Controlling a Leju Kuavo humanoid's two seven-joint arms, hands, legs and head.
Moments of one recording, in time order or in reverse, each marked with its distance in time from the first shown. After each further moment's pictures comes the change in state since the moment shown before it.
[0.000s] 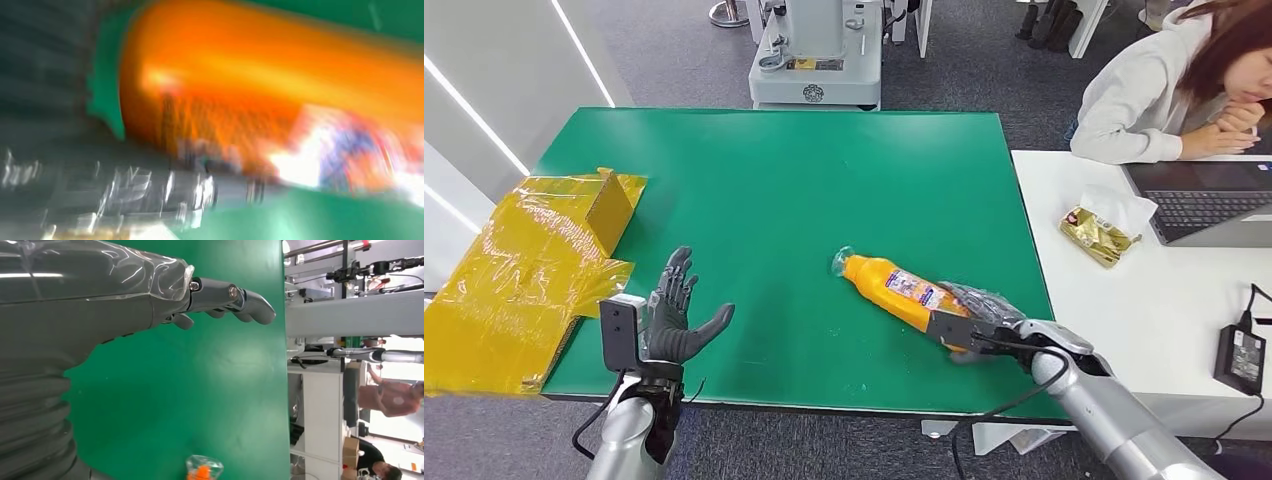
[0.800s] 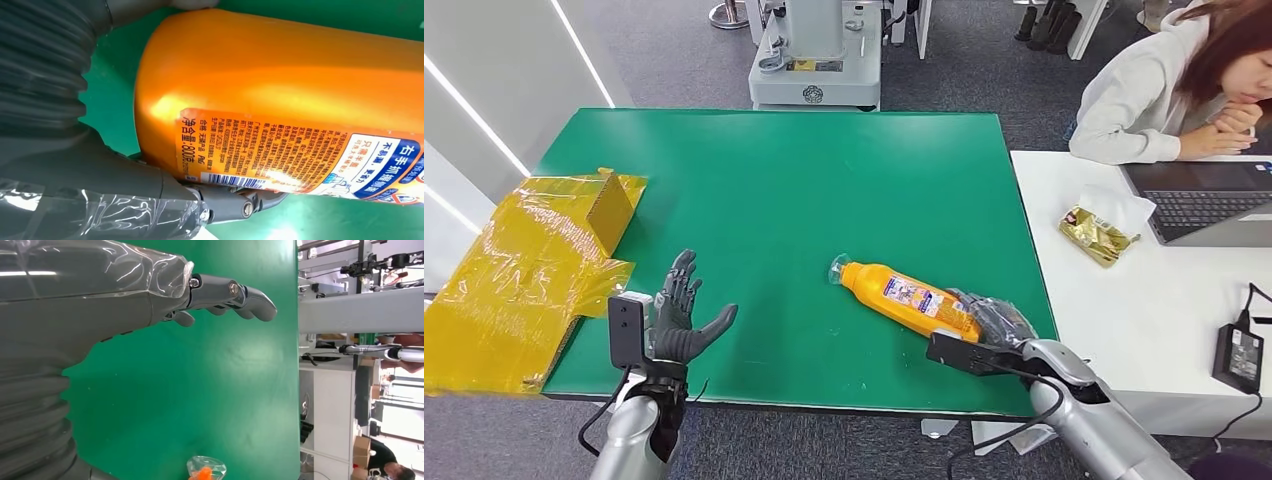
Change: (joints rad) left arm -0.020 -0.002 0.000 0.055 0.003 0.009 -0.005; right arm 0.094 -0.010 -0.010 -0.037 0.120 -0.198 -0.013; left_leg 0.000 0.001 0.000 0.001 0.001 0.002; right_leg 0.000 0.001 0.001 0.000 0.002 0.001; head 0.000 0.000
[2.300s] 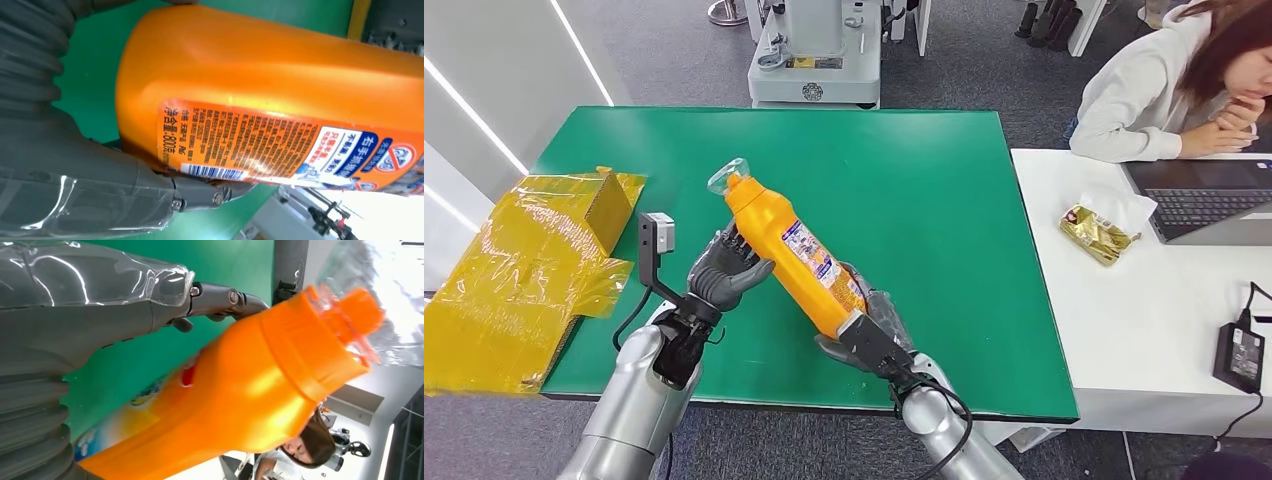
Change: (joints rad) left arm -0.269 0.041 -0.148 0.125 0.405 -0.383 0.246; right arm 0.039 0.519 -0.085 0.139 -0.298 -0.268 -0.331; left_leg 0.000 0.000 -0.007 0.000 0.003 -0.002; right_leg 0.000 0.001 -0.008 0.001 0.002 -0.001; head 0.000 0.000
